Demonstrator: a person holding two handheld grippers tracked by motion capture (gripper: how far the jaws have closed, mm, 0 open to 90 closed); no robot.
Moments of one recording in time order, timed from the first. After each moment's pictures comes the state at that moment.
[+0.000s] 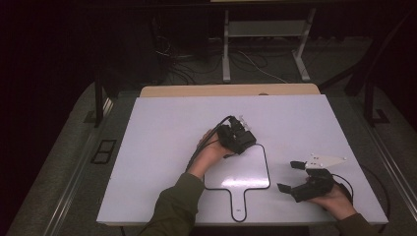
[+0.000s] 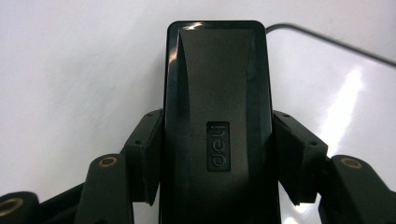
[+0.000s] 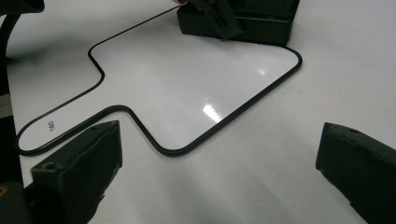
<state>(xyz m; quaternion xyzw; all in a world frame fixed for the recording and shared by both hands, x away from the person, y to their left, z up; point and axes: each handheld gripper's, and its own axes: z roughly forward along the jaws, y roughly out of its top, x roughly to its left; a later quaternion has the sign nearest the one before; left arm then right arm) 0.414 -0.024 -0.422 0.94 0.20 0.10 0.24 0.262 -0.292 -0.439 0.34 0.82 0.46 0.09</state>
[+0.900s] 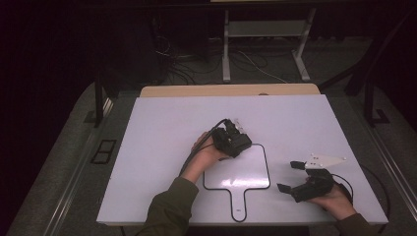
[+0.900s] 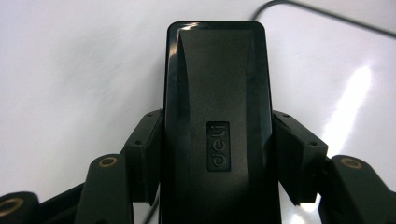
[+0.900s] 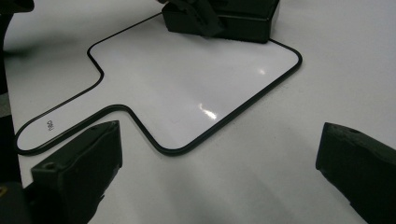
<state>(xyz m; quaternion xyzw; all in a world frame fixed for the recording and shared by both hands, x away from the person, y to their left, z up) 0.406 -0.007 -0.422 0.94 0.21 0.11 0.24 0.261 -0.291 -0.439 0.34 0.82 0.46 0.09</state>
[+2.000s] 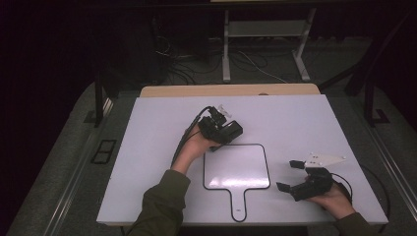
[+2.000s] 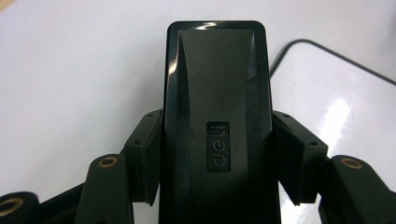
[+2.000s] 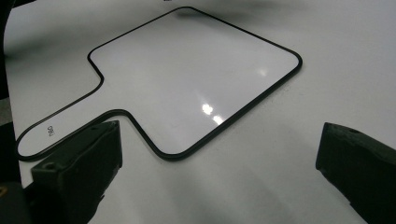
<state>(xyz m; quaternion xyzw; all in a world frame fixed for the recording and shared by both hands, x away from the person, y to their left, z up) 0.423 0.024 -0.393 0.91 0.27 0.08 0.30 0.264 -0.290 -0.438 0.34 0.81 0.47 0.09</state>
